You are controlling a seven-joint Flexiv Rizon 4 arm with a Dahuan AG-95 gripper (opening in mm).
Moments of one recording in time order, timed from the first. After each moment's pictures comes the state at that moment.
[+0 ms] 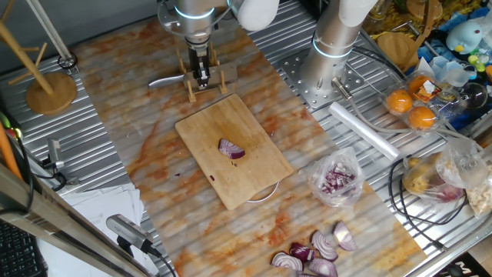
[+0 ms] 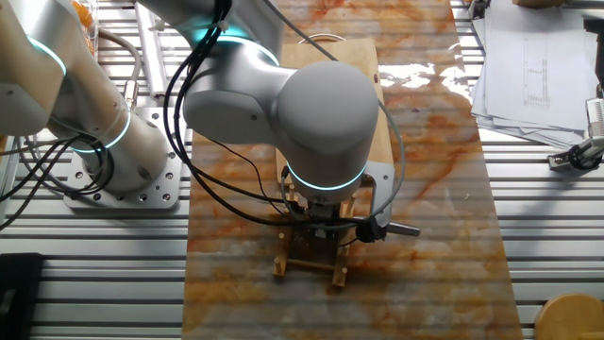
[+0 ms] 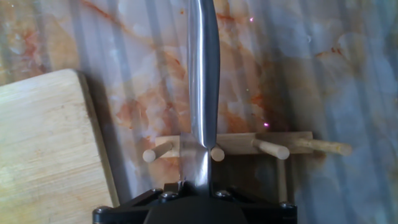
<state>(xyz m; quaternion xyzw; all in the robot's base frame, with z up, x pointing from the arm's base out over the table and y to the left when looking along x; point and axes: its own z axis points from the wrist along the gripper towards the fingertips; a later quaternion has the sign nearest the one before) 0.402 -0.138 0.035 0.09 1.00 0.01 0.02</state>
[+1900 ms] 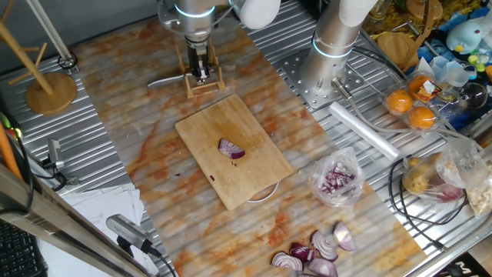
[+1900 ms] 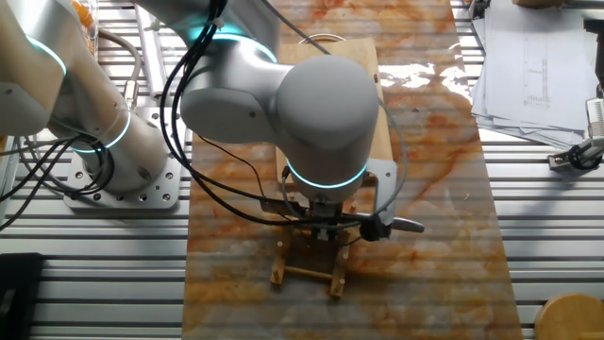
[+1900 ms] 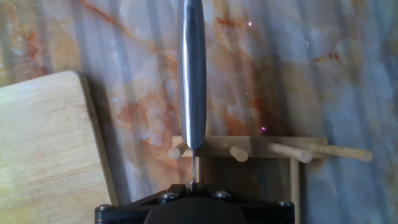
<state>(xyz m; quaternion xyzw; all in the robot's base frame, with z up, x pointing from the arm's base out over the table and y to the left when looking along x) 0.405 -0.144 0.051 0.08 1.00 0.00 0.02</state>
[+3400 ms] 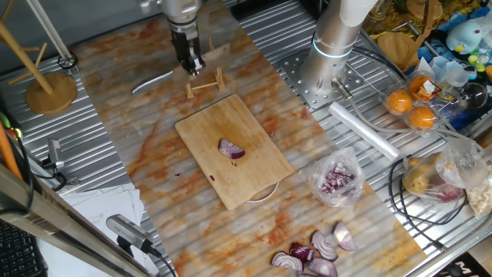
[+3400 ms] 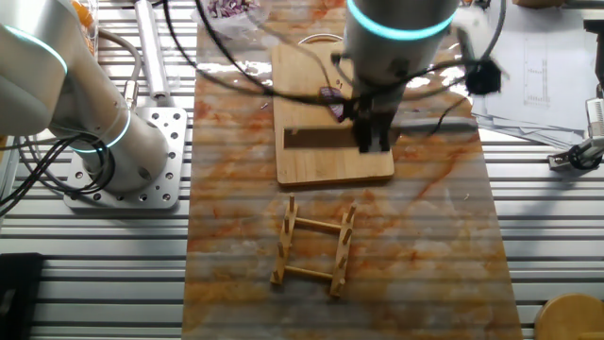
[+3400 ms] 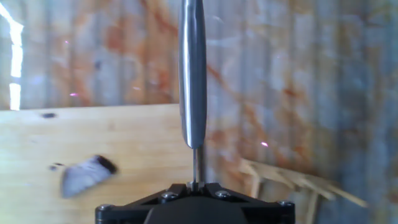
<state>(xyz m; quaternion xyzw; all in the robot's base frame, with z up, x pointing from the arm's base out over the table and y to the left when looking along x) 0.462 -0.035 0.207 -0.03 1.00 0.03 0.01</state>
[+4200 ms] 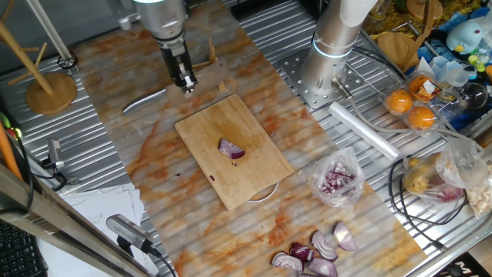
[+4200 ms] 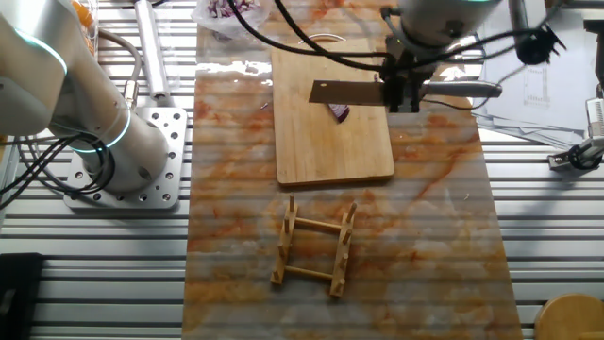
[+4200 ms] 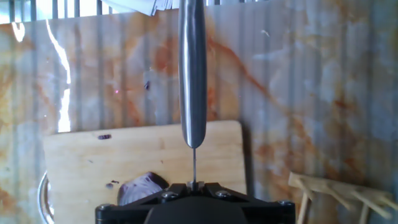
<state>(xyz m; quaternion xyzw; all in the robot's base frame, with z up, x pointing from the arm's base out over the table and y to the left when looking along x) 0.491 0.006 0.218 -0.01 1.00 0.04 -0.01</state>
